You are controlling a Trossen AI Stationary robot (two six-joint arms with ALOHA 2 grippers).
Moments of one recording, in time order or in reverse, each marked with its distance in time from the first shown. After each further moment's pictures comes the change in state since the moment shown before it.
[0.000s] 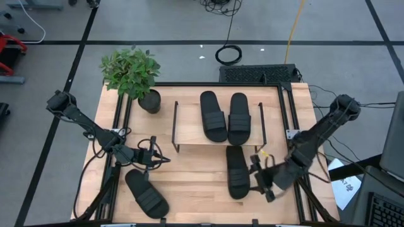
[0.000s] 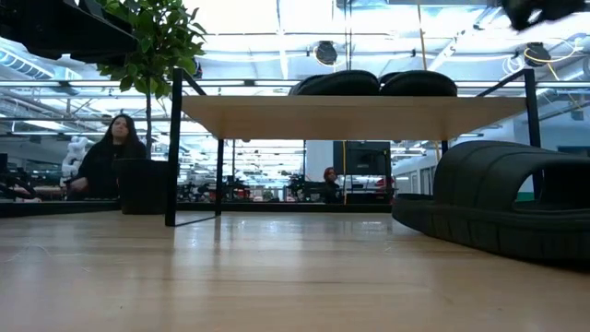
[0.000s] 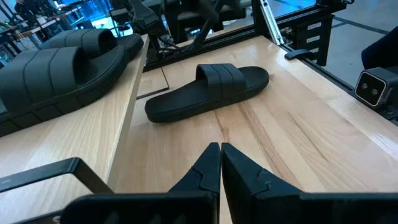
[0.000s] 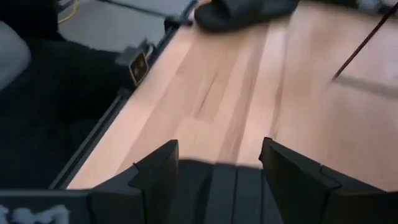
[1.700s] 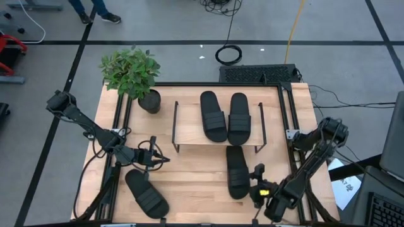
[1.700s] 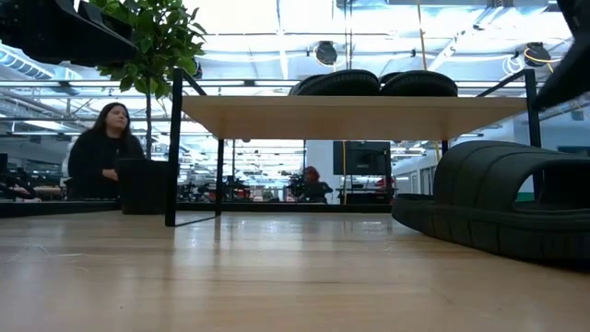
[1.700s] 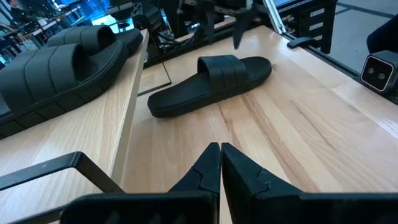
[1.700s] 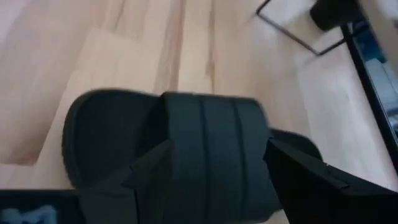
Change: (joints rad) left arm 0.000 0.000 0.000 -0.031 -0.009 0.031; right arm 0.202 0.472 0.232 -0.443 0.531 0.332
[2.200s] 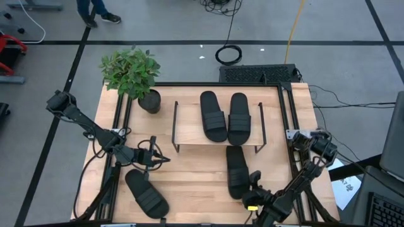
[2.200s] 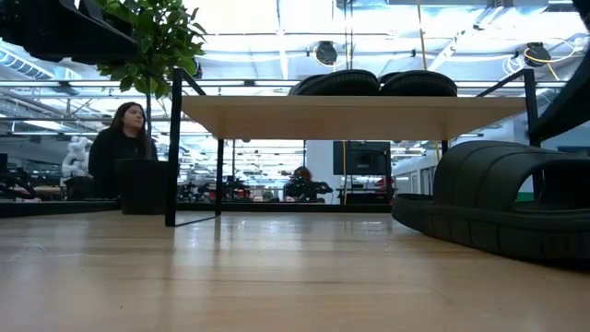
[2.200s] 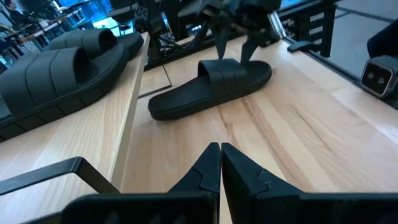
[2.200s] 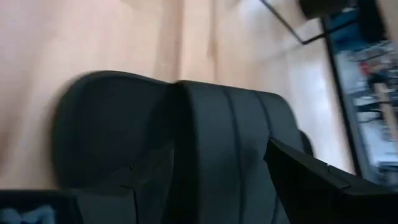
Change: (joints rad) left arm 0.000 0.000 0.000 0.015 0.000 0.000; right arm -0.006 0.286 0.241 -0.280 0.038 0.133
